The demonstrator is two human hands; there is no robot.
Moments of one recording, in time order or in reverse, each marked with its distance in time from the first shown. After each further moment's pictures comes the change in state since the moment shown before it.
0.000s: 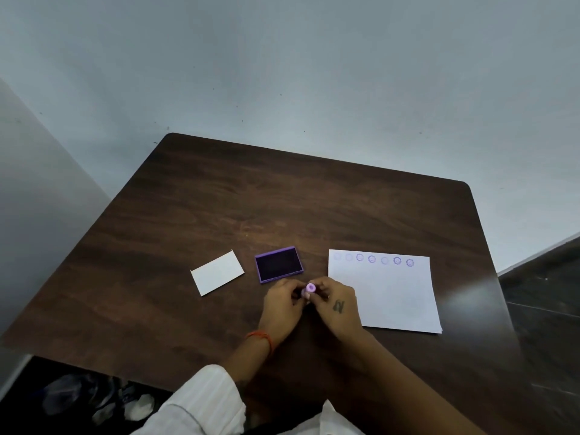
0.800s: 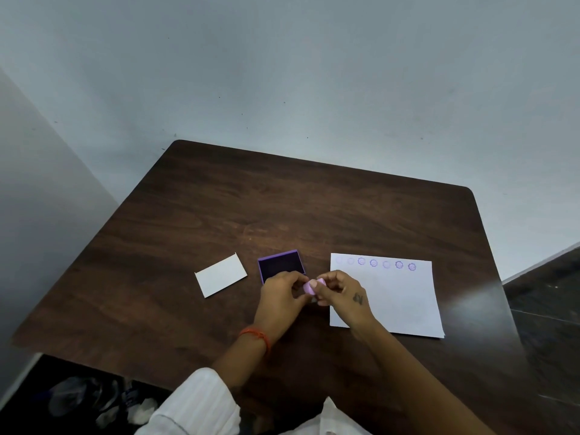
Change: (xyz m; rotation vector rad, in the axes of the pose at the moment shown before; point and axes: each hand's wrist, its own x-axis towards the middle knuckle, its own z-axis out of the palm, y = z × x) left_hand -0.002 0.019 -0.021 0.030 0.110 0.106; right_hand 0.010 -0.007 -0.018 0.315 -0.051 0.146
